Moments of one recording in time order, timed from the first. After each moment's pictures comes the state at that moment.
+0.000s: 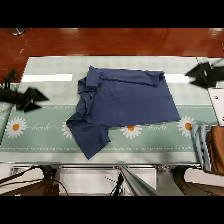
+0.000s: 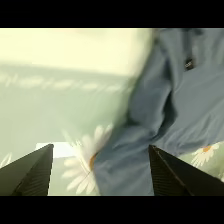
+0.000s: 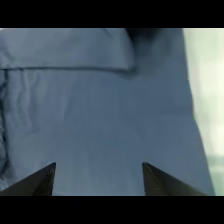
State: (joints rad) left arm 0.49 -1.31 0.95 0.92 -1.36 -1.25; right arm -0.47 -1.41 1.28 -0.82 1.37 1.28
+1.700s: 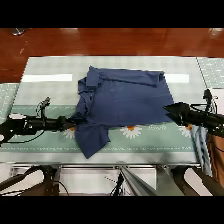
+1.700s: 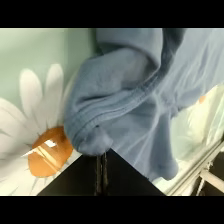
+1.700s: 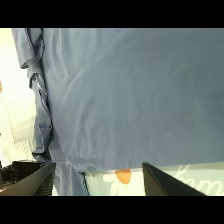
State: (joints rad) left arm 0.28 -1.25 0.43 0.53 -1.09 -0.80; right arm -0.49 -0.96 0.46 -0.45 1.20 1.06
